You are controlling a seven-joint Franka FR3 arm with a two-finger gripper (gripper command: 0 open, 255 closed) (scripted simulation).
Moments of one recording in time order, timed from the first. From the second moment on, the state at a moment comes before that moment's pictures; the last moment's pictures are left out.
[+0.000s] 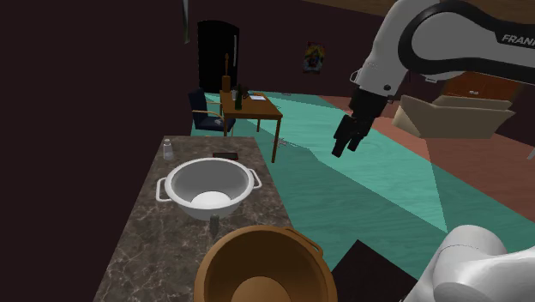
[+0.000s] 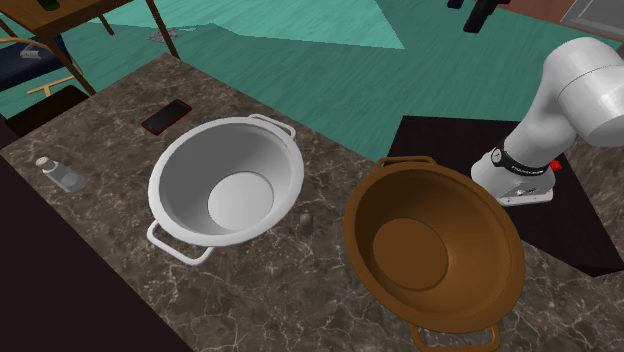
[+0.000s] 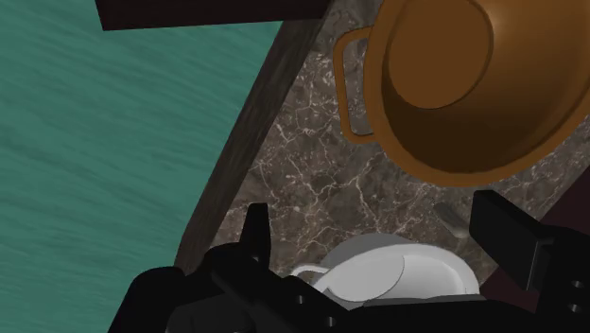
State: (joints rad) arm -0.02 -0.79 -0.01 -2.29 0.11 1.59 -0.02
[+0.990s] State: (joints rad) arm 0.09 -0.46 0.05 -2.35 0.20 1.99 -0.12
